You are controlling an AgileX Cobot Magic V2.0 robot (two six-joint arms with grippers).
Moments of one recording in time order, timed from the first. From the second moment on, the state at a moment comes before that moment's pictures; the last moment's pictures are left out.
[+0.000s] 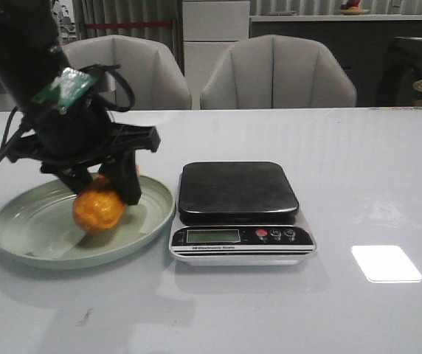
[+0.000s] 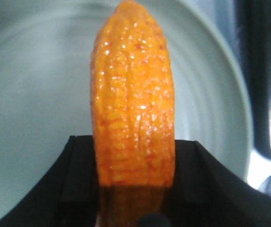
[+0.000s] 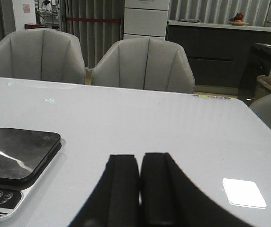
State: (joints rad) left arm -0.46 1.87 -1.24 -0.17 0.59 -0.19; right arm 0.08 -0.01 0.03 0.01 0.02 -0.02
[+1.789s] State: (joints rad) left arm -0.65 2.03 -1.52 -0.31 0.56 -0.19; right arm 0.08 -0.01 0.03 0.01 0.02 -0.02
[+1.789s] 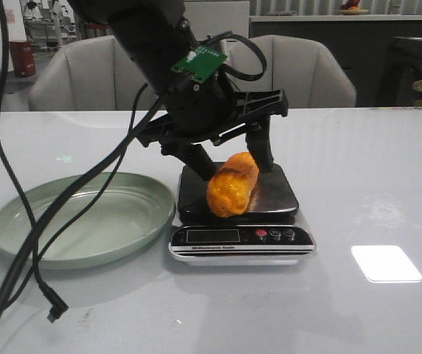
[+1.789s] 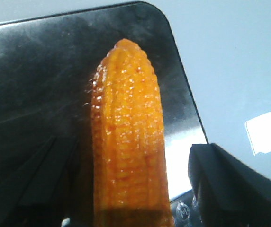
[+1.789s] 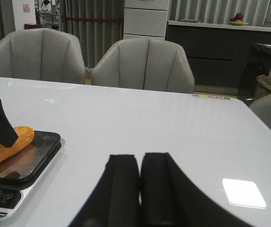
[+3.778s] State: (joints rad) left arm -0.62 0.09 -0.42 0.11 0.45 -0.12; right arm 0.08 -0.01 0.03 0.01 0.02 -0.02
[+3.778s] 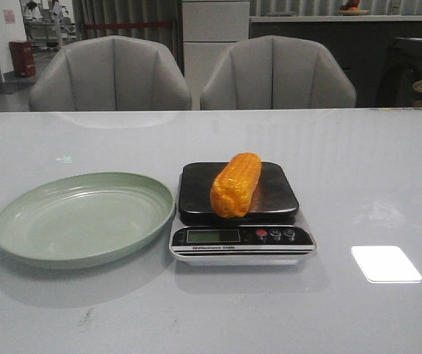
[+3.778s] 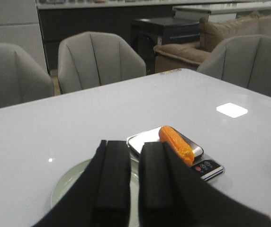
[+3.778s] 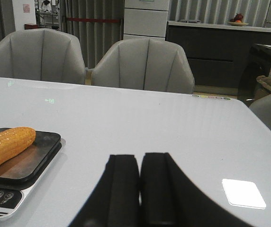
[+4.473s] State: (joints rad) left arm -0.62 0.01 -0.40 0.11 0.43 -0.11; right arm 0.08 0.09 -0.10 0.01 -0.01 0.02
